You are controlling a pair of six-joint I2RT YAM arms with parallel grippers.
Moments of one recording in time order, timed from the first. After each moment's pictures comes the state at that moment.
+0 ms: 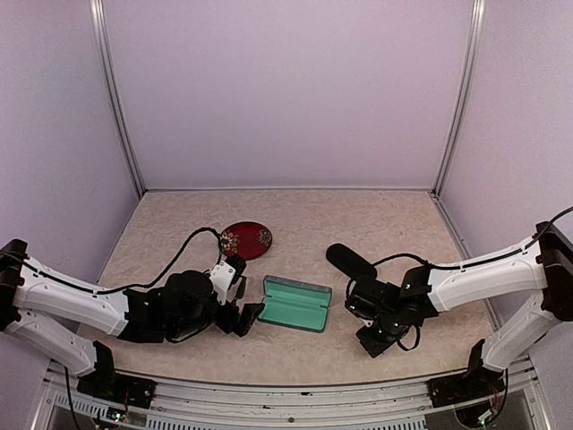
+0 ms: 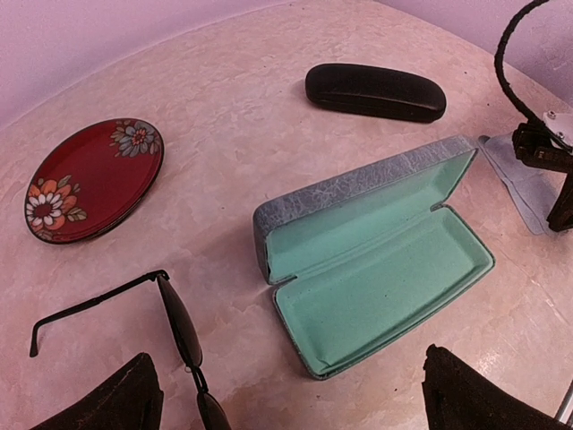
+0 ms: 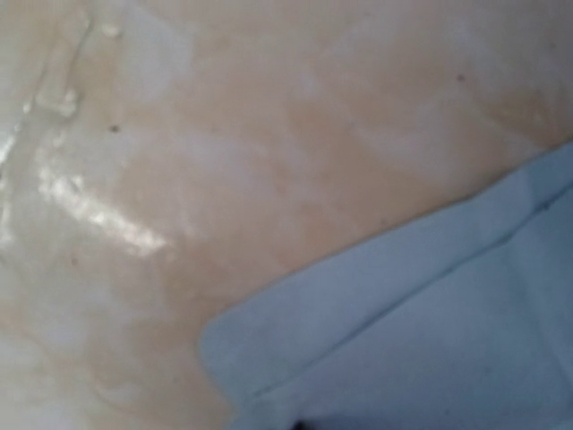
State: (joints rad) left arm -1.13 1.32 0.48 0.31 -0.40 -0.21; right arm 1.09 1.50 0.76 -0.65 0.12 0.51
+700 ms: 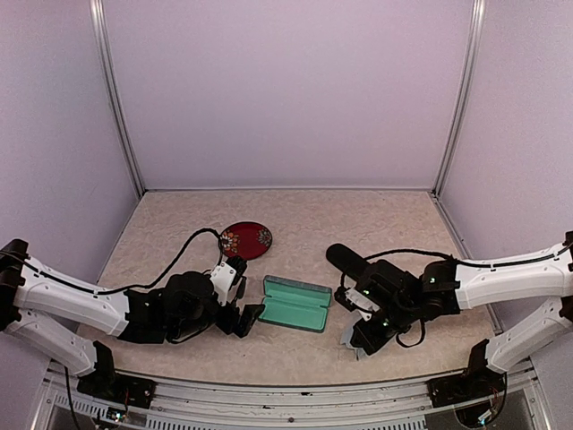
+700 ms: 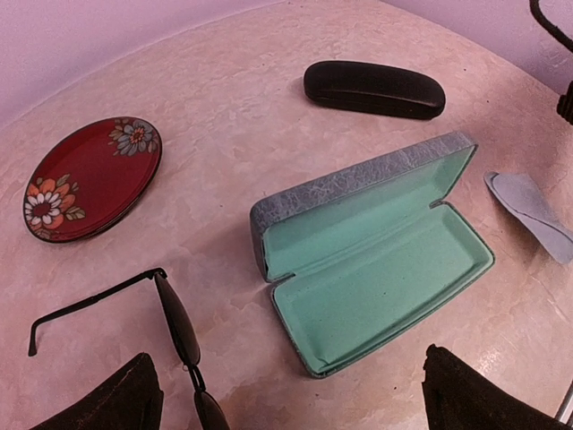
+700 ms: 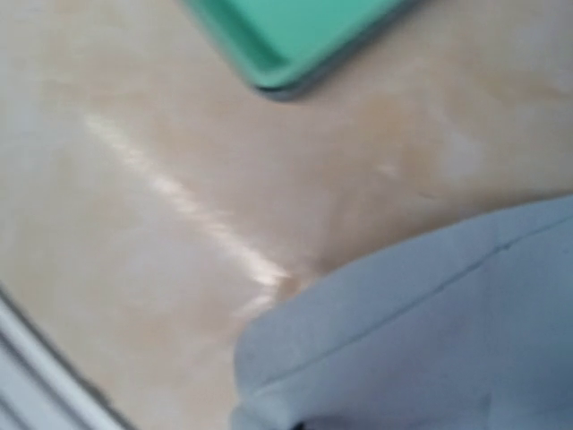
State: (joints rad) left arm -1.14 1.32 0.48 0.31 -0.40 -0.21; right arm 1.10 1.32 0.74 -0.55 -0.07 0.44
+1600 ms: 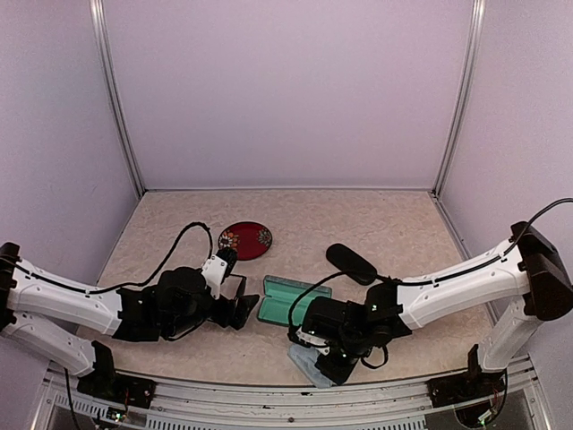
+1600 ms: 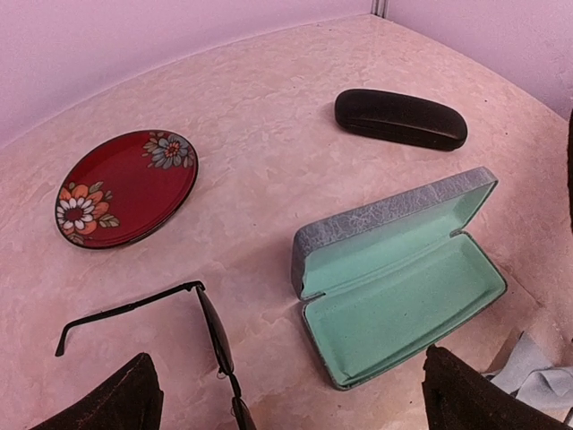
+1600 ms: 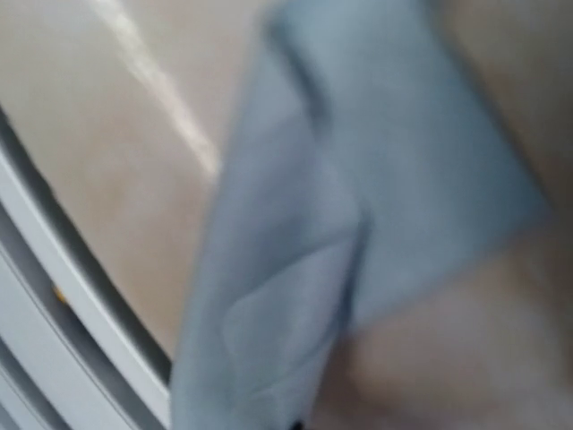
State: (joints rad) left arm -1.12 1.27 0.47 0.31 -0.45 -0.24; right arm 1.33 1.66 0.98 -0.59 -0.06 0.36
